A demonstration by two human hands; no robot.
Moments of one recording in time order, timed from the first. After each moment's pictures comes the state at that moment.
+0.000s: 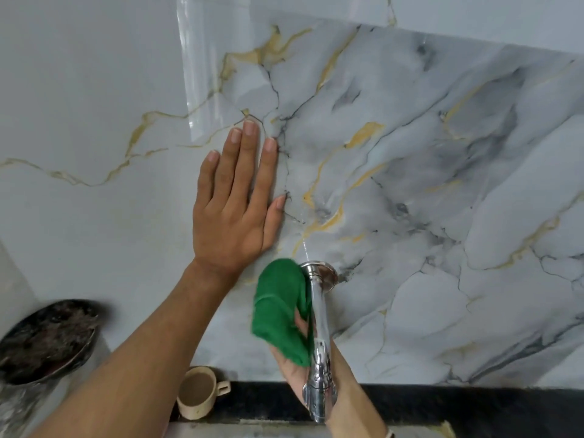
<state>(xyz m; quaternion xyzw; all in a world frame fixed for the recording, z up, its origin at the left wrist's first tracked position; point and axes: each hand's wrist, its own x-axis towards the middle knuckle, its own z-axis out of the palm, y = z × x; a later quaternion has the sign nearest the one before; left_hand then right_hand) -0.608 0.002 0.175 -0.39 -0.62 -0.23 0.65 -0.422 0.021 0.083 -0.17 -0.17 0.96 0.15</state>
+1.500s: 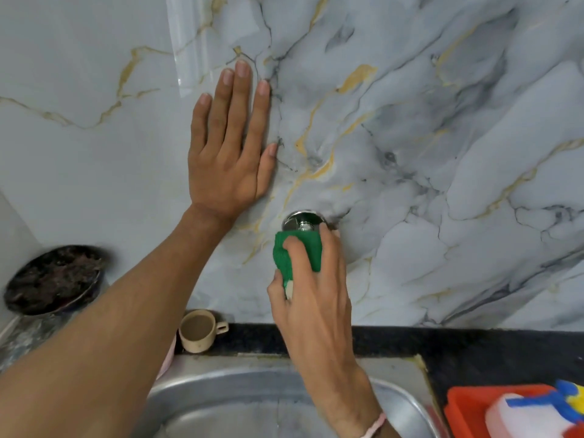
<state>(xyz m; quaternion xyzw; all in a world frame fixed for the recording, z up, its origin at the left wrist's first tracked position) -0.606 0.001 0.174 -0.37 -0.63 -0.21 0.65 -0.394 -0.026 0.107 -0.32 -0.87 0.07 0.37</state>
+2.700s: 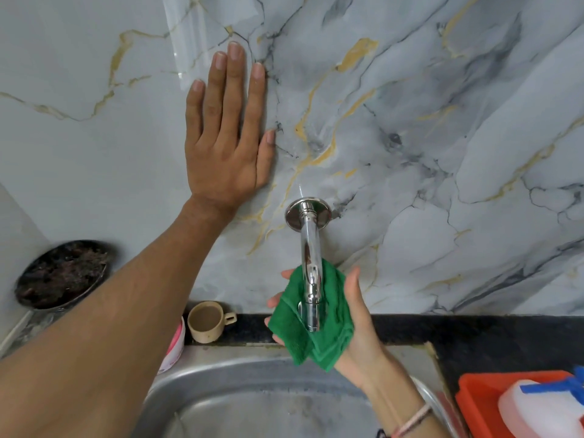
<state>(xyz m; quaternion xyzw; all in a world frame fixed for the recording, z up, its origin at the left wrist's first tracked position) -0.609 0.002 0.172 -0.36 -0.63 -0.21 0.65 -0.354 0.013 0.062 -0.15 -0.43 0.88 0.14</state>
